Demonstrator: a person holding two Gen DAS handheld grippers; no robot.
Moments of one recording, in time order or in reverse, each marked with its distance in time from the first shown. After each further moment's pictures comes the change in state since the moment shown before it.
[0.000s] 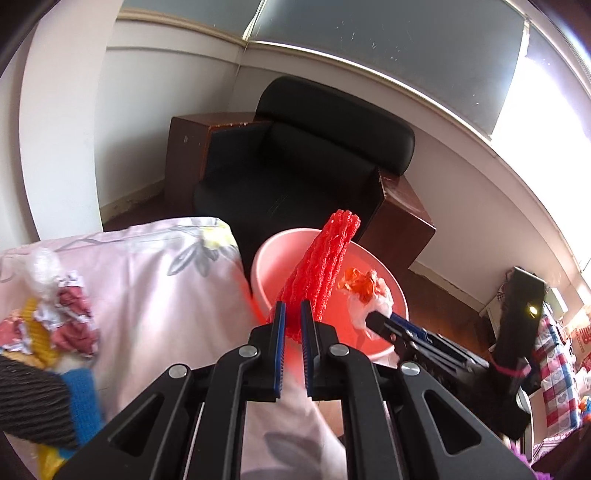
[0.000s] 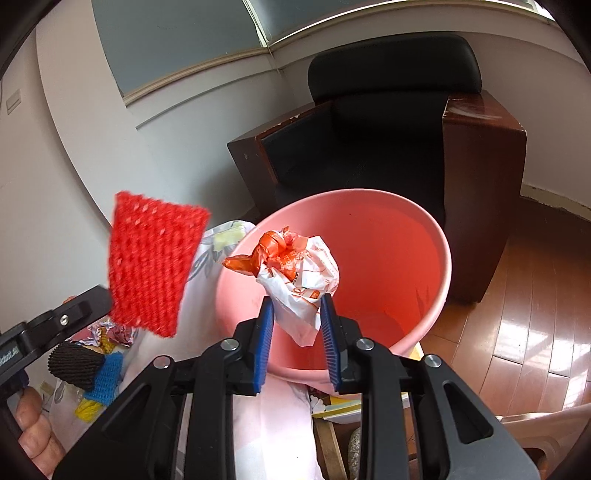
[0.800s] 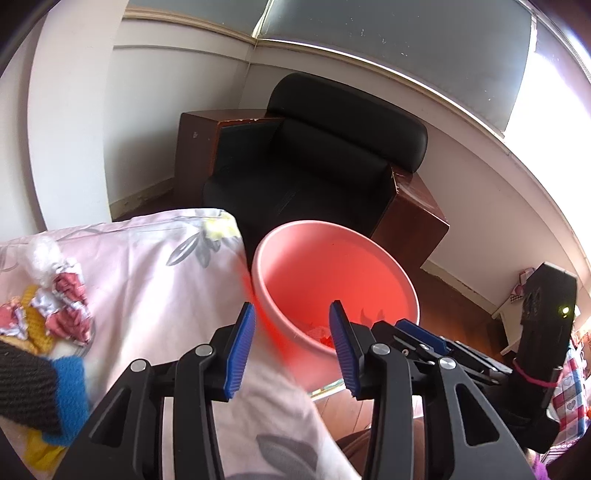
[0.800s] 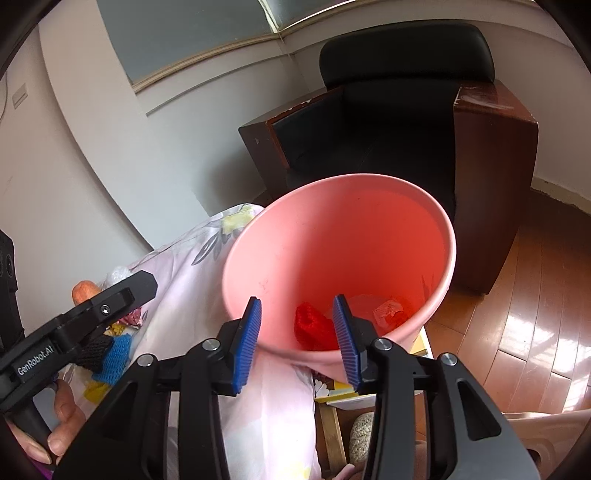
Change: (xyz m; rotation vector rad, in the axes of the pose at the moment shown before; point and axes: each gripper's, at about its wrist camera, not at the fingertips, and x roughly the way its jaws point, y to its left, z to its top) left arm 0.001 -0.008 -0.014 -0.003 -0.008 0.059; right arm -0.014 0.010 -0.005 -0.038 0.062 0.052
